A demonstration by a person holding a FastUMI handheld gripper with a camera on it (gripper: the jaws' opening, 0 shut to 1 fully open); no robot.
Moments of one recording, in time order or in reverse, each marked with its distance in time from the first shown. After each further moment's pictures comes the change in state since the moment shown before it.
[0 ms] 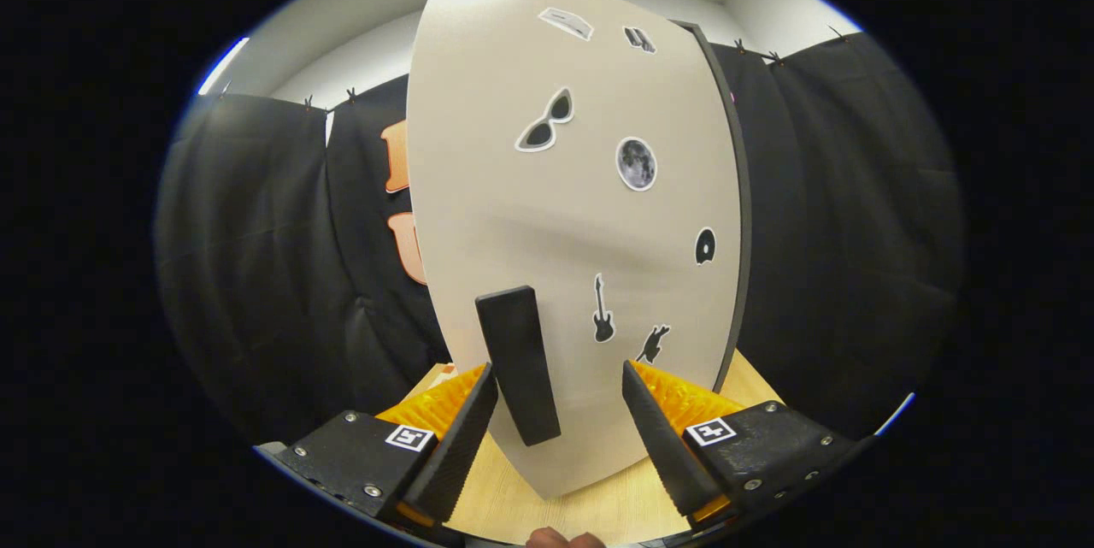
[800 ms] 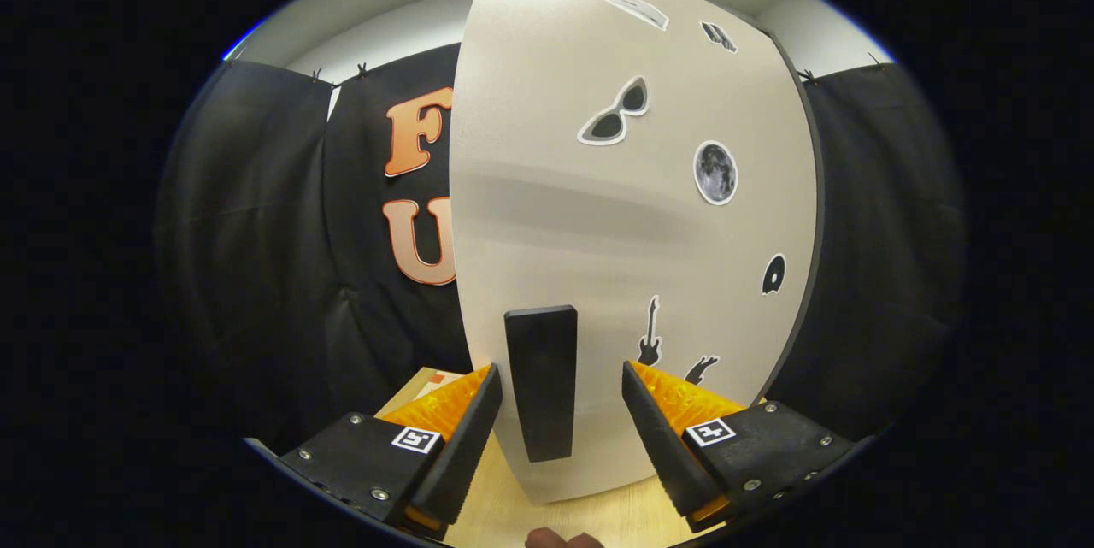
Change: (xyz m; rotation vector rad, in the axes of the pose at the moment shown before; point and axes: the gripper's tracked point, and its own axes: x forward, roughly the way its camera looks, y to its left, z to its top) arm 0.057 0.028 0.010 -0.071 0.005 -0.021
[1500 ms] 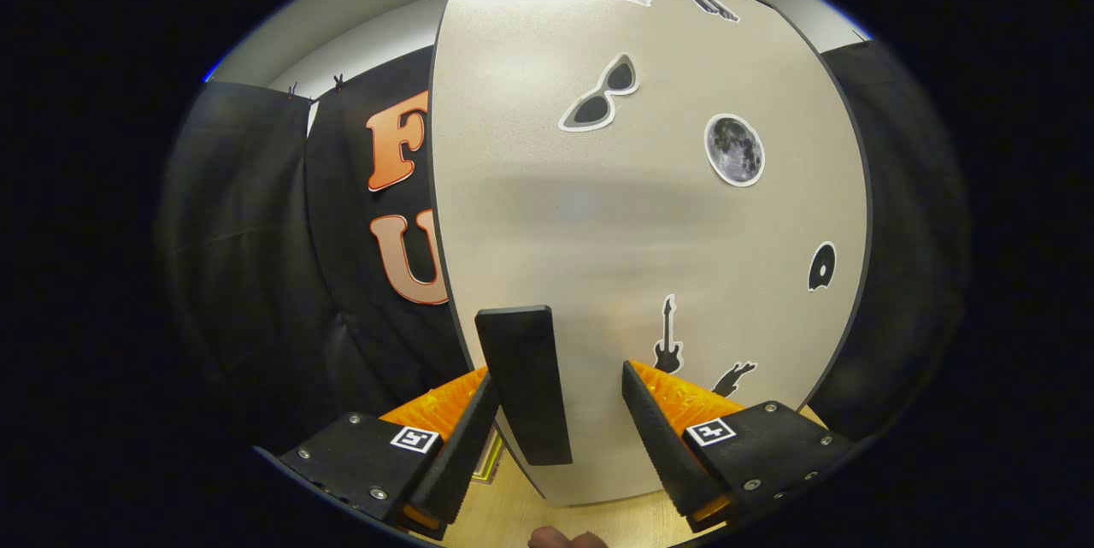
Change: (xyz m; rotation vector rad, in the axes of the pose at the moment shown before) arm 0.034 0.006 0.002 0.067 -0.004 -0.007
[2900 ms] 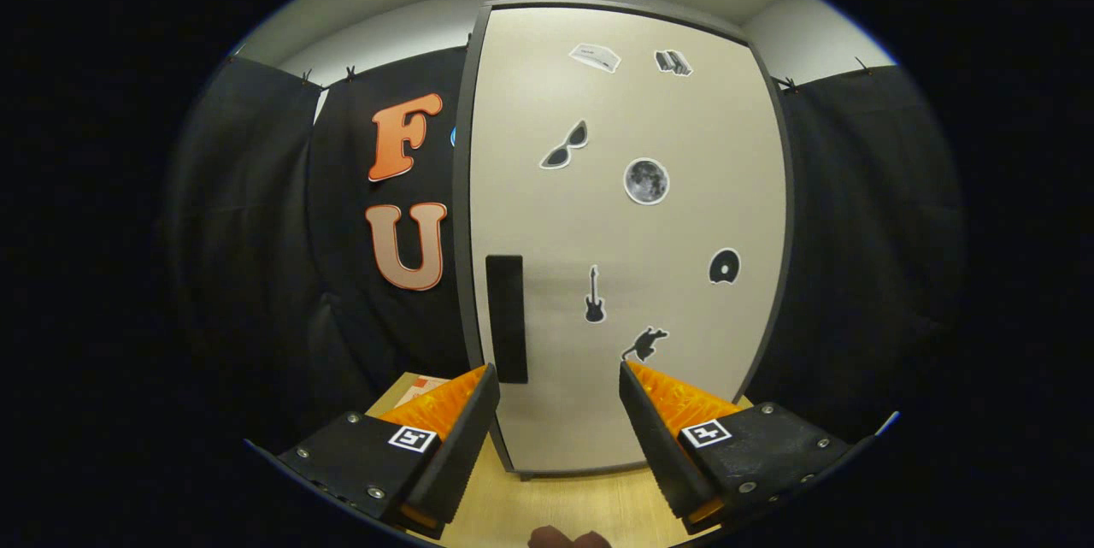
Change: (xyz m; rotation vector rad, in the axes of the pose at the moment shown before) arm -0.123 -0.036 -0.013 -0.108 -0.013 -0.112
